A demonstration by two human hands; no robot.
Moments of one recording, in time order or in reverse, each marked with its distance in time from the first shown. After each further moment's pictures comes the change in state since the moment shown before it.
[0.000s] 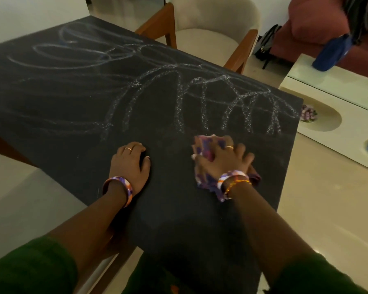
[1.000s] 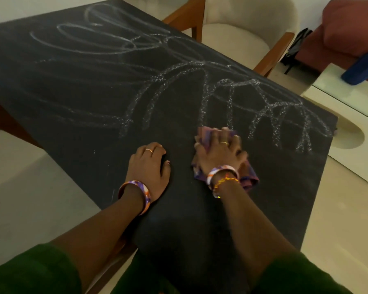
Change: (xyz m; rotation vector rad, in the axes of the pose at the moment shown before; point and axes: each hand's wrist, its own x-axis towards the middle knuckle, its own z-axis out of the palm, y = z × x) left_hand 0.006 -0.004 0.001 -0.015 -0.016 0.000; right_hand 0.040 -0.076 0.011 0.114 -0.006 0.014
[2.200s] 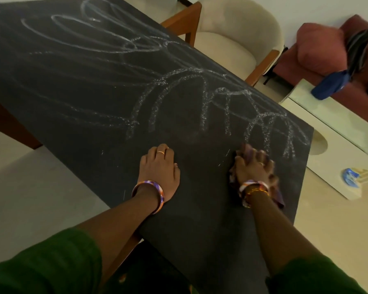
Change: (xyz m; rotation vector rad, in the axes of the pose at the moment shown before) left_hand 0.001 -0.001 -0.002 0.058 -0.087 0.052; right_hand -0.015 0.066 -0.020 0.088 0.030 0.335
